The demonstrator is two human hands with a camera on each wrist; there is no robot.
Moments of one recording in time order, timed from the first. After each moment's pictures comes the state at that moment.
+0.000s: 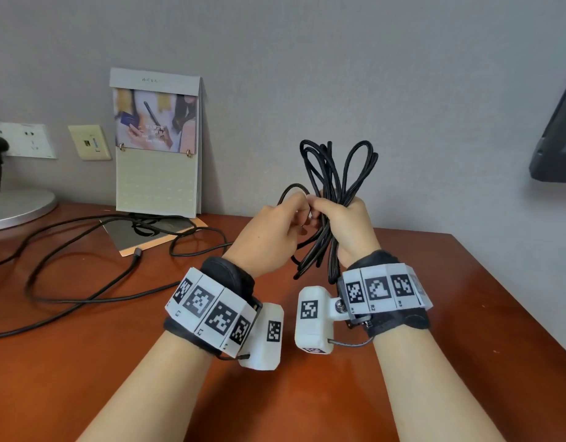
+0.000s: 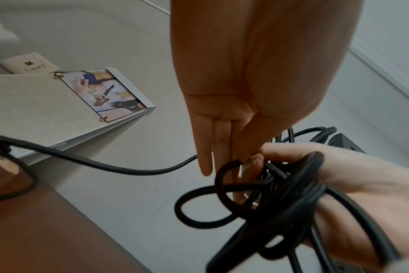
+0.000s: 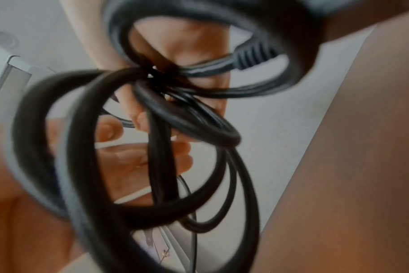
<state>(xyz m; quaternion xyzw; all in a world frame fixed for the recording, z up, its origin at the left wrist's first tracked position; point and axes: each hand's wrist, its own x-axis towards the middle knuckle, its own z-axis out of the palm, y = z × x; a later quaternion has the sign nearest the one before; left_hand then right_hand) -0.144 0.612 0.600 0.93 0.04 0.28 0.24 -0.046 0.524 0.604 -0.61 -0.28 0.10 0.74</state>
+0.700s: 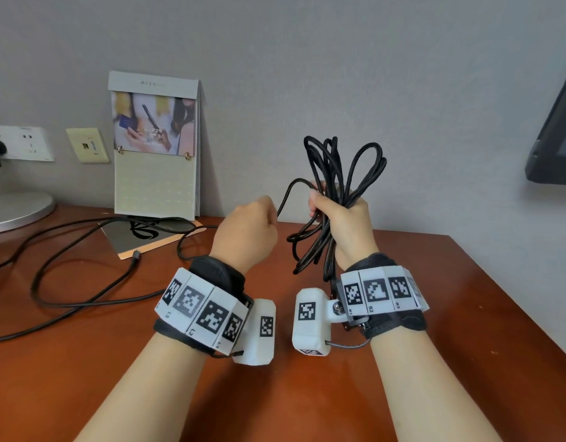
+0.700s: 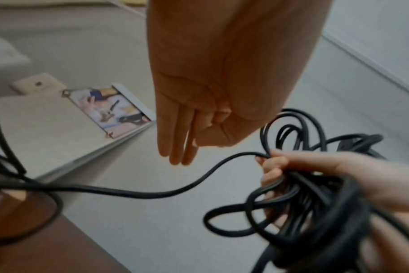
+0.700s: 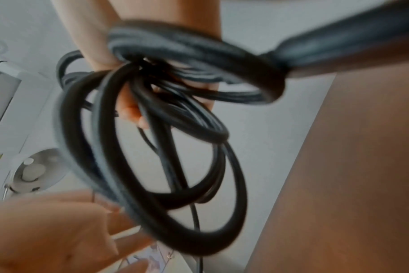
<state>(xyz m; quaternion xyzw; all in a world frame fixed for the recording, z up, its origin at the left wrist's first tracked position) -0.152 0.621 0.610 0.92 0.21 0.27 0.18 -0.049 0.524 0.605 -0.57 -0.31 0.05 0.76</state>
